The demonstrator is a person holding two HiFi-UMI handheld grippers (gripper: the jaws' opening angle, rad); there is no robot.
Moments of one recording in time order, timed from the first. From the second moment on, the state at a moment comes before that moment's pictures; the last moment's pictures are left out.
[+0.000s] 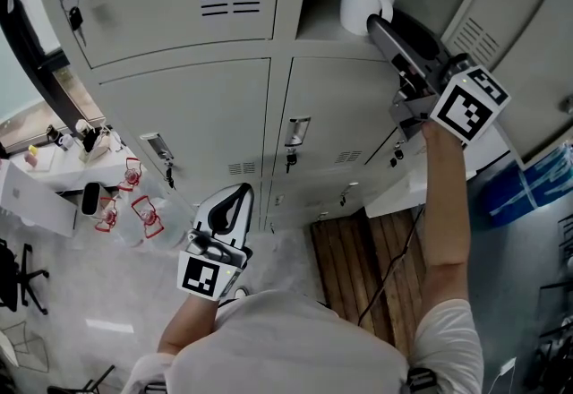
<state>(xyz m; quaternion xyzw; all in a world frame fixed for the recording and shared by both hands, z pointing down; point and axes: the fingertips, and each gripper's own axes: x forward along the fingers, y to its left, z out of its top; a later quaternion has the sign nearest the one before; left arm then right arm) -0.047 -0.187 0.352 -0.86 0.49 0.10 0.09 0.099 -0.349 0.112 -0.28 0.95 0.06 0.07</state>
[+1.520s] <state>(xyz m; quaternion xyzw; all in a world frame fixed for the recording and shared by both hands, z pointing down) -0.062 -0.181 0.351 -0.86 0.49 0.12 0.09 0.076 -0.340 0.112 -0.24 0.97 0.05 0.05</state>
